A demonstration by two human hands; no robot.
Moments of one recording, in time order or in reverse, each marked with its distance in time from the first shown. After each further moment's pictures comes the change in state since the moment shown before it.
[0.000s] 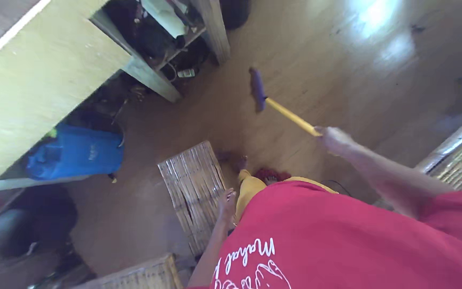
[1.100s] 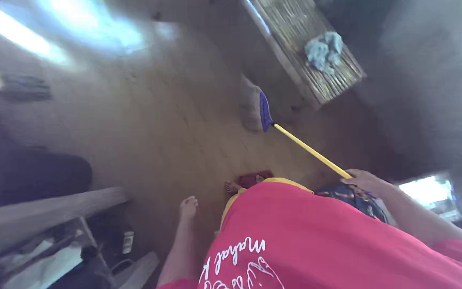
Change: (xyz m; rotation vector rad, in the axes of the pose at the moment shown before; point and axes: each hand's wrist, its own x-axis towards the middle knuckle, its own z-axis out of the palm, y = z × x) left_hand 0.328 0.276 -0.019 0.771 -0.564 0.140; right_hand -0.254 -0.047 0.313 1.594 0.242 1.109
